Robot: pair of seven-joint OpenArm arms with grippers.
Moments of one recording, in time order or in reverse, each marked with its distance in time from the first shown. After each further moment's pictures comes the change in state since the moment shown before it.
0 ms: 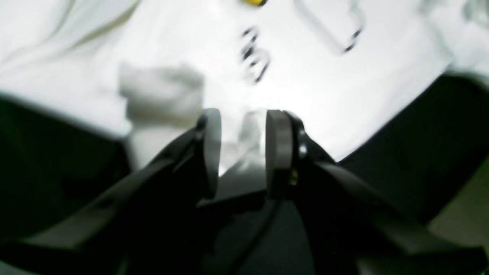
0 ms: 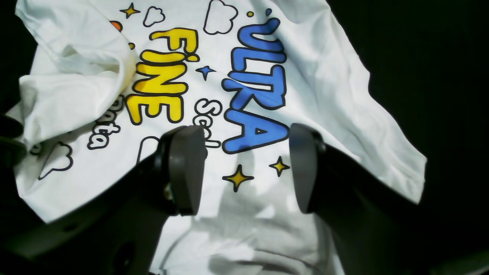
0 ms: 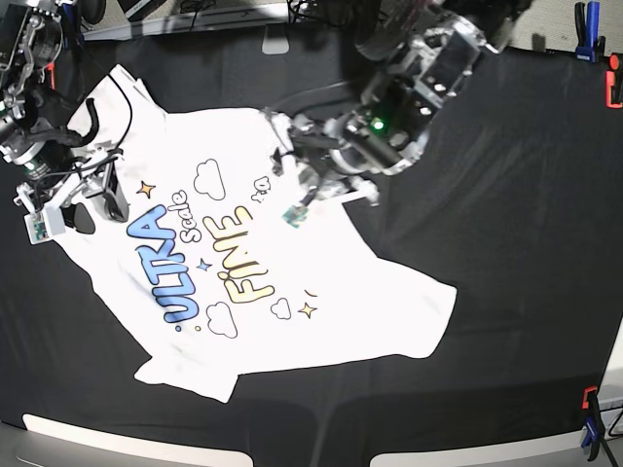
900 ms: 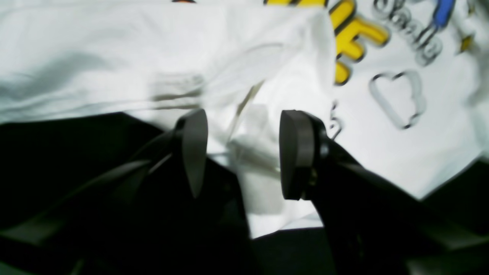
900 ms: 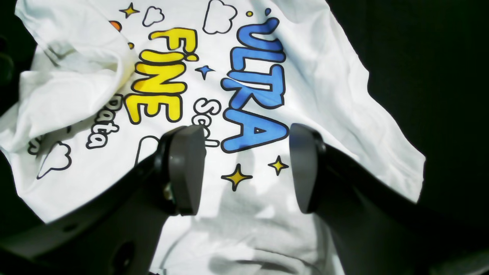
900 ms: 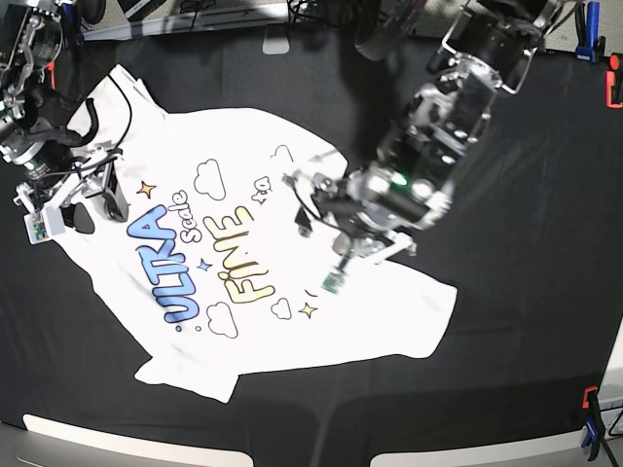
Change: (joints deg) left arm -7.9 -2.9 -6.8 0.0 -2.9 7.8 4.4; right arm 0.0 0.0 0.0 0.0 0.0 0.0 0.0
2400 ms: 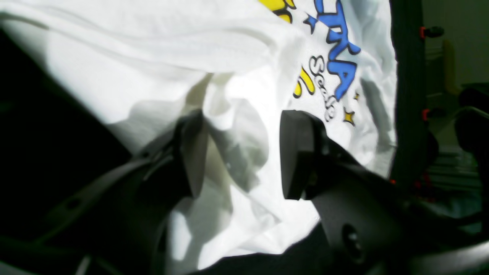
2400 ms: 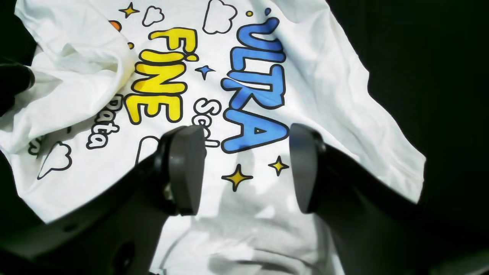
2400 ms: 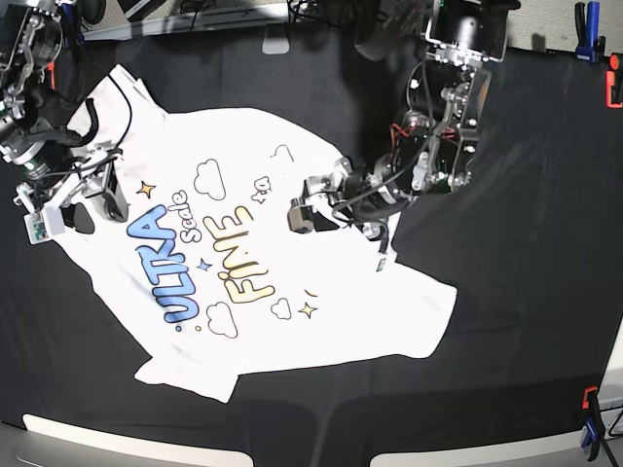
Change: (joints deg) left arm 7.6 7.6 -16.6 -12.3 -21.4 -10.6 -9.8; right arm 0.0 0.0 0.0 0.0 0.0 0.0 0.0
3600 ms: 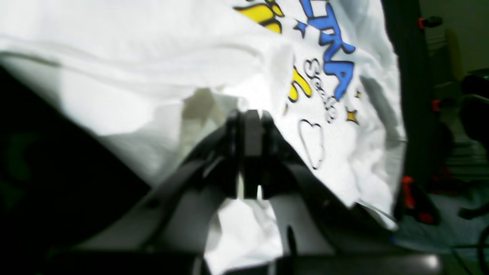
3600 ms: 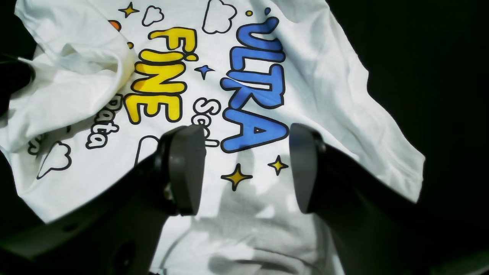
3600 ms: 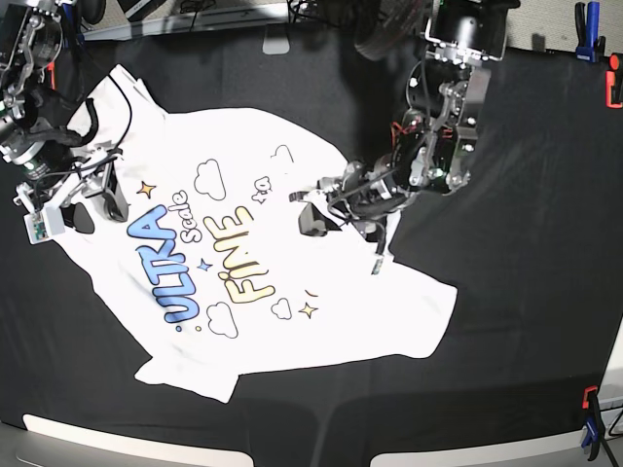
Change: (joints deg) left arm 0.2 0.0 0.0 0.0 3.4 -5.0 -4.1; right arm 0.0 0.0 0.0 0.0 0.0 0.0 0.0
